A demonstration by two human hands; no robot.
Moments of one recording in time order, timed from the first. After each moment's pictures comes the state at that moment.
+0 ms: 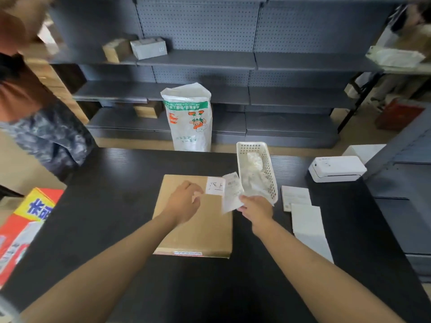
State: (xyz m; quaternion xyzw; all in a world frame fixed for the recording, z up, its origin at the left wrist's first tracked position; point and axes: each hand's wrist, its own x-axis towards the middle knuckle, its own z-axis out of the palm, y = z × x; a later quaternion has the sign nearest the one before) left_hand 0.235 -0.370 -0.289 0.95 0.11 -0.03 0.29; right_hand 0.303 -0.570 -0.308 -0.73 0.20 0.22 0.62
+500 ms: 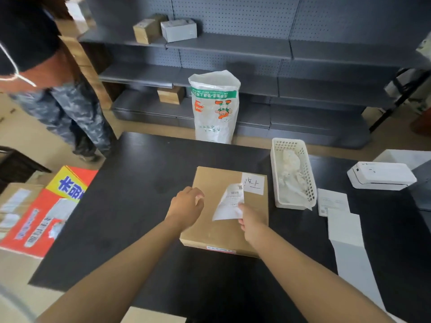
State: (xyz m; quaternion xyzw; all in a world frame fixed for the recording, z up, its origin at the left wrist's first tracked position) left_hand 0.186 -0.299 -0.310 0.93 0.22 -0.05 0.28; right_hand 0.254 -0.467 -0.324 -0.71 0.29 0.32 0.56
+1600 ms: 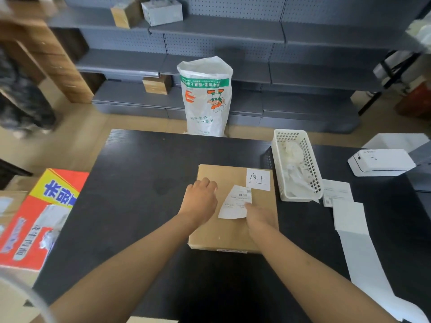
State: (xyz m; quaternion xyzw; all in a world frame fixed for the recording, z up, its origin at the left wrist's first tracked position) left_hand 0.218 -0.291 -0.318 0.99 0.08 -0.04 0.12; right_hand 0.255 -0.443 -0.333 -0.83 0.31 0.25 0.40
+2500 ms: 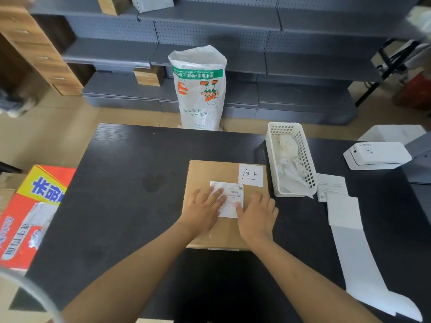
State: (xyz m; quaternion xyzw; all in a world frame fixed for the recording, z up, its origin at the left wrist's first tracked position) left_hand 0.208 -0.312 -0.361 0.98 -0.08 -0.18 -0.02; right_hand 0.248 -0.467 -0.347 -0.99 -0.04 0.06 0.08
